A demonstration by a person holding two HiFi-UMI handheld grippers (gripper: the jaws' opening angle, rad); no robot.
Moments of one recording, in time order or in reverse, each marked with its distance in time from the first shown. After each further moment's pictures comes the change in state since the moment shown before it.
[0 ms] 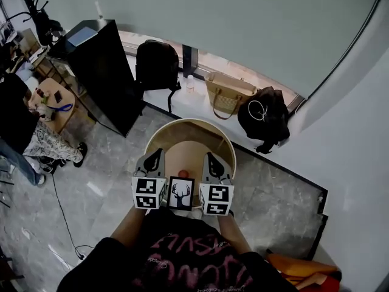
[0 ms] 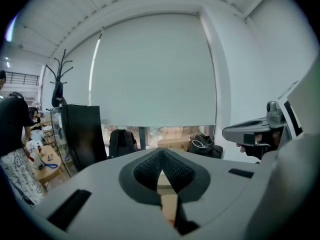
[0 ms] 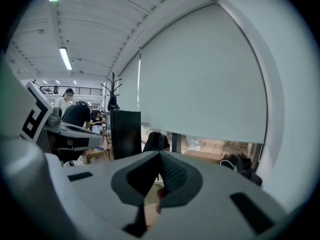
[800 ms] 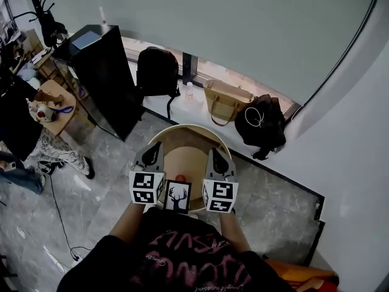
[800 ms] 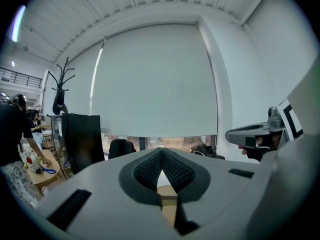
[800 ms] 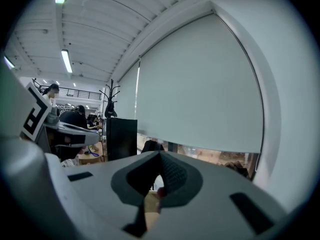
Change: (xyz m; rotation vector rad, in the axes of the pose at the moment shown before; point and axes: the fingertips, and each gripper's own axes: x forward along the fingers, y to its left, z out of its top) left arm -0.010 -0.004 0.047 -0.010 -0.103 0.005; right arm -0.015 -0.022 0.037 -0.018 -0.088 -0.035
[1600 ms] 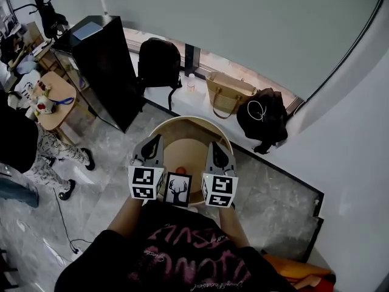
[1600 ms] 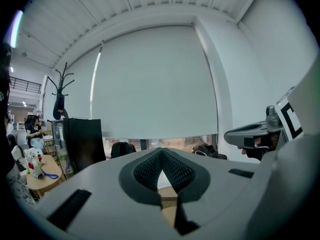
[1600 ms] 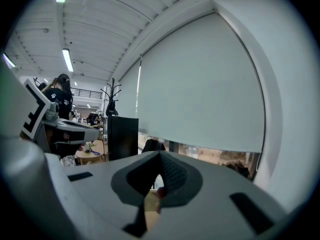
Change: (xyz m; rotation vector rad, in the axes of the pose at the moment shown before) left arm -0.003 0.006 -0.002 0.045 -0.025 0.012; right arm 0.006 0.006 -0.008 -0.006 0.007 0.009
